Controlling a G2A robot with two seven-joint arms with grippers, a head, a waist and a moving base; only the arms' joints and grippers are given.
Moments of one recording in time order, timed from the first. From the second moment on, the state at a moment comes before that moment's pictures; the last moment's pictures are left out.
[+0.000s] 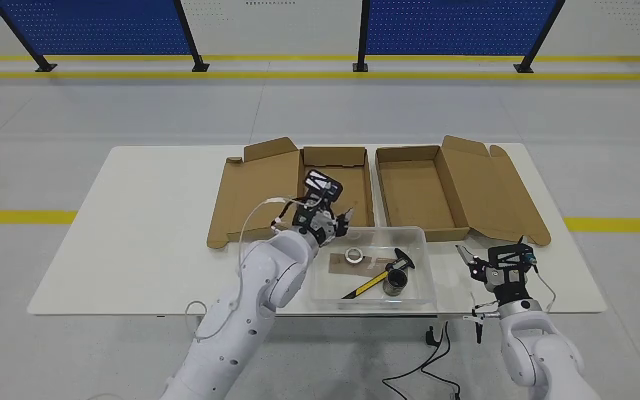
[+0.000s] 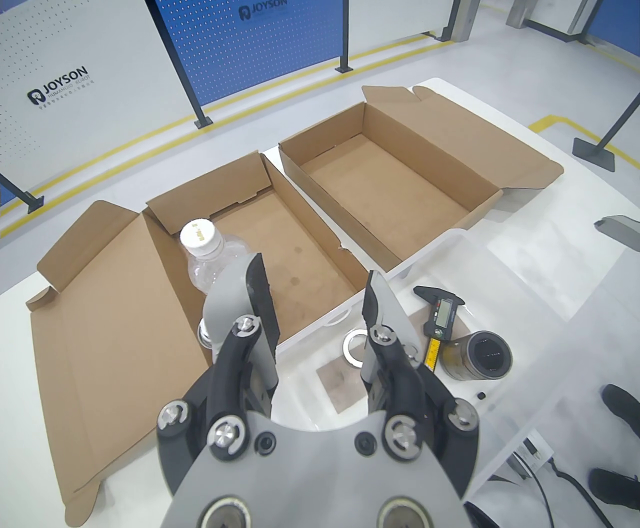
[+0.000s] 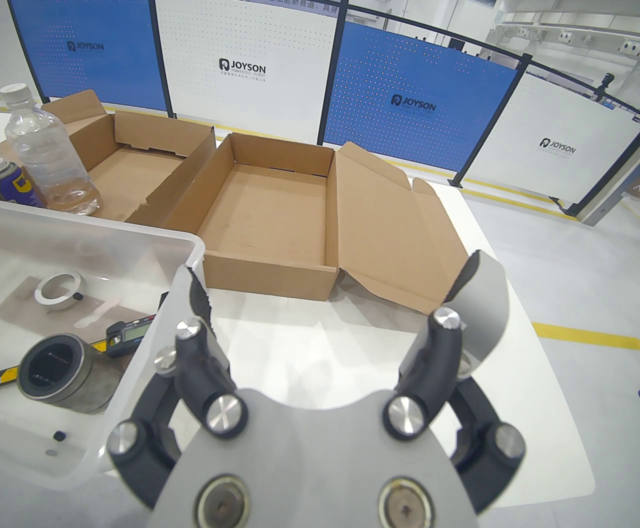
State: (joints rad) left arm 1.14 -1.44 -1.07 -1.71 1.34 -0.06 -0.65; right arm -1.73 -1.15 1.60 -1.80 -1.33 0.00 0.00
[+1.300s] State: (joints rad) left arm 1.46 -1.36 -1.39 -1.85 1.57 -0.09 -0.31; right arm -1.68 -1.16 1.58 -1.88 -1.25 -0.02 0.08
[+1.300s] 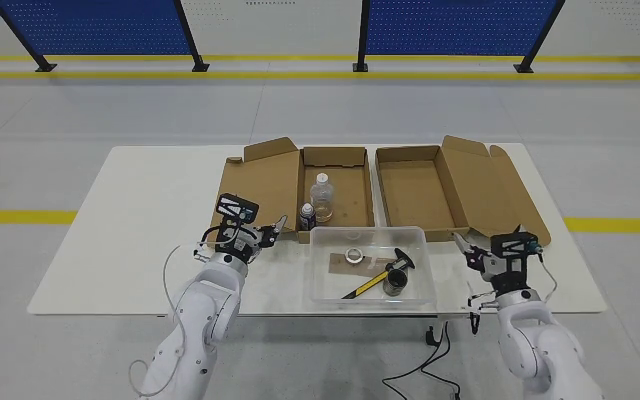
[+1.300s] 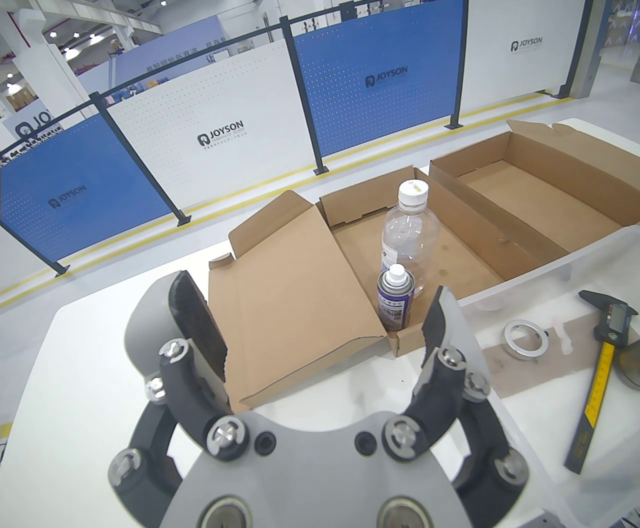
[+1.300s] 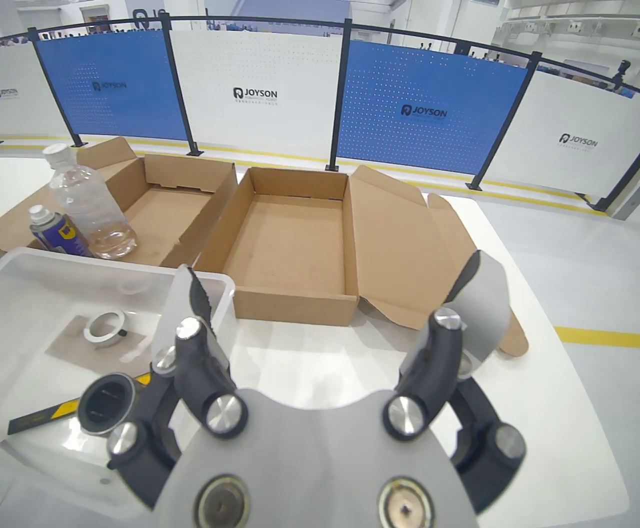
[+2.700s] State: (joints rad) left arm 1.46 -1.36 -1.39 -1.85 1.57 -0.09 -0.31; right arm -1.27 -1.12 1.29 -1.89 -1.13 -0.41 1.12
